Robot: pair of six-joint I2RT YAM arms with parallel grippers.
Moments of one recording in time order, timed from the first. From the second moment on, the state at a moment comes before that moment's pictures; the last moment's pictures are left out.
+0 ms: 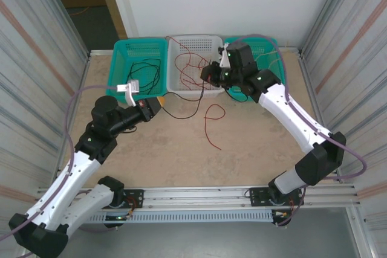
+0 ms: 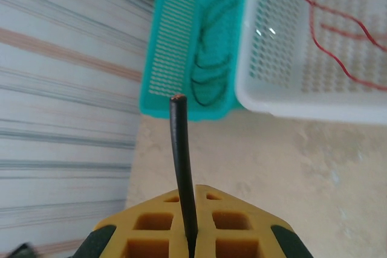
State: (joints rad) left arm -0.45 0.80 0.78 -0.16 0.42 -0.78; right arm 0.56 1.51 1.55 -0.57 -0.32 0.80
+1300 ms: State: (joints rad) left arm -0.08 1.13 1.09 -0.15 0.30 -0.63; right arm 0.51 1.21 1.20 -0.62 -0.26 0.65
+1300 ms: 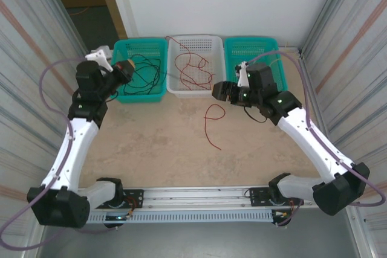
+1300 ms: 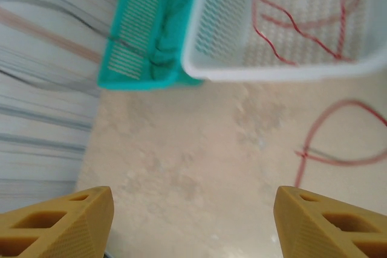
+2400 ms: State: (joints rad) left arm -0.15 1.19 1.08 -0.25 0.18 -0.56; right arm 0.67 1.81 1.27 -0.90 -0.06 0.57
